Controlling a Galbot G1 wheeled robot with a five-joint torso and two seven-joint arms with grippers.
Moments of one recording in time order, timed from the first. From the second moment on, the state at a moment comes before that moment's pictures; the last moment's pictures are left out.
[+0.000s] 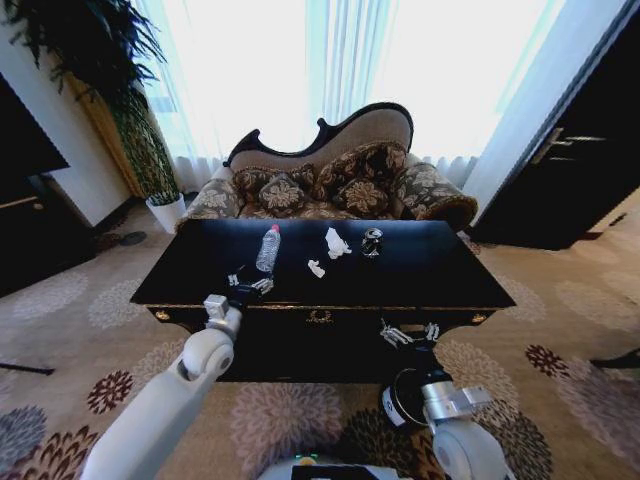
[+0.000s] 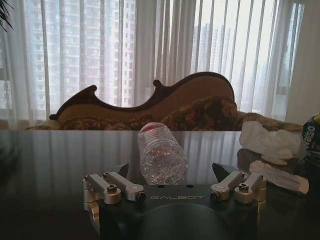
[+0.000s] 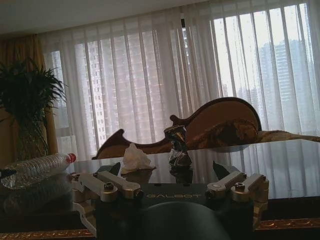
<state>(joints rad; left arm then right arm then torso) 1.01 -0.99 -0.14 -1.97 -0.61 0.20 -0.32 -1.72 1.26 0.56 2.20 0.39 0.21 0.00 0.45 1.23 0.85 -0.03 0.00</state>
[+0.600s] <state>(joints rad) 0.97 -1.01 -0.09 -1.92 -0.56 0.18 -0.29 -1.71 1.26 0.56 2.19 0.39 0.21 0.01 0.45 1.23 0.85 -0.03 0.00</state>
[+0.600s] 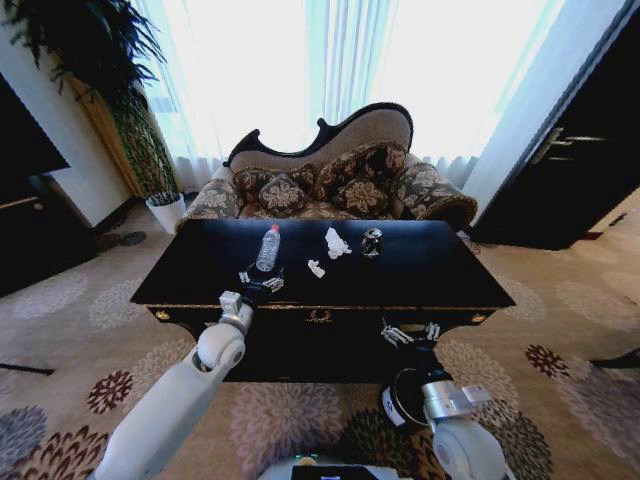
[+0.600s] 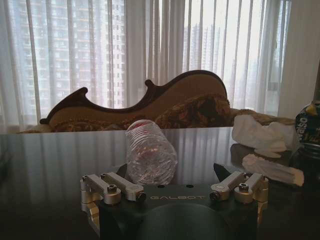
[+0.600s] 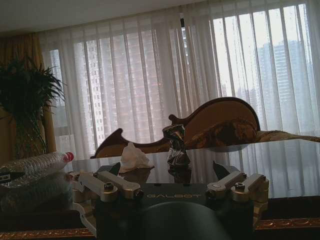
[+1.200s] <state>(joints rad) 0.91 -1.00 -0.09 -1.83 -0.55 0.15 -0.24 -1.70 1.26 0.56 2.18 0.39 0.21 0.01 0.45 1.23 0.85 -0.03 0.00</state>
